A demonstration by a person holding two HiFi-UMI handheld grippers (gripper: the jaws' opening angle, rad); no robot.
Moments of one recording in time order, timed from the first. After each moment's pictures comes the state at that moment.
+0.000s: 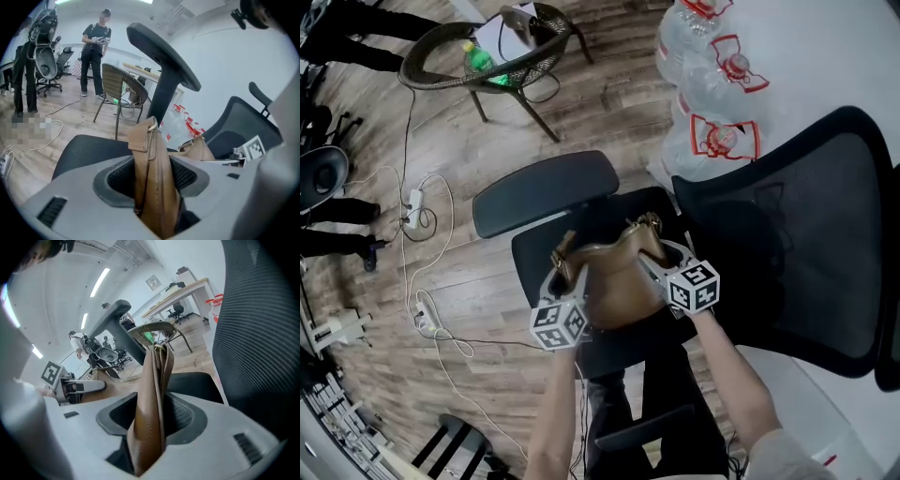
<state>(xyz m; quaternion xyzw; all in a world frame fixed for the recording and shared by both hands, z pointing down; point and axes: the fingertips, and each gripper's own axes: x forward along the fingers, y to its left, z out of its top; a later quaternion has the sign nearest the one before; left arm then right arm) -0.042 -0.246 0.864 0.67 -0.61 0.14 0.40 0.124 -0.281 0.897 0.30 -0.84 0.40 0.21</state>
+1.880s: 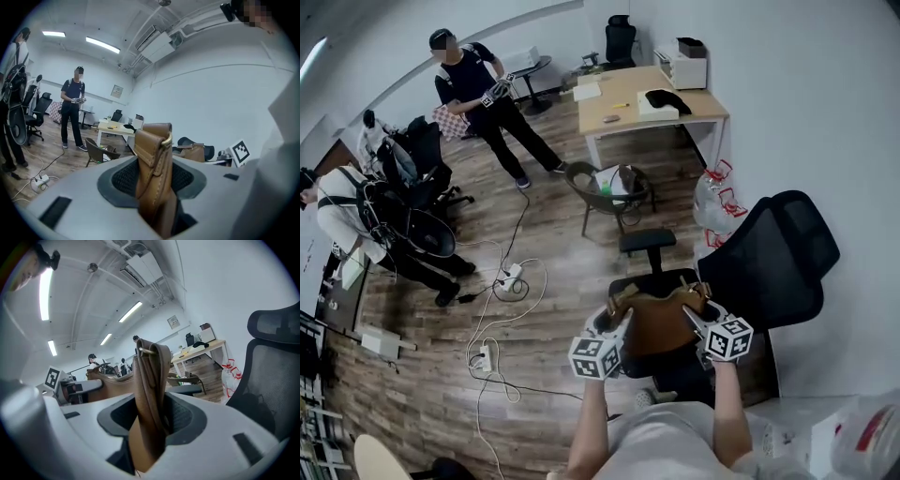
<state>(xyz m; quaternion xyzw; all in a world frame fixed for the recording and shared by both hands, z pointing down) -0.078 0.010 0.360 0.81 -0.56 0.03 0.19 0.087 -0.028 0.413 0.35 -0.90 0.25 0.07</state>
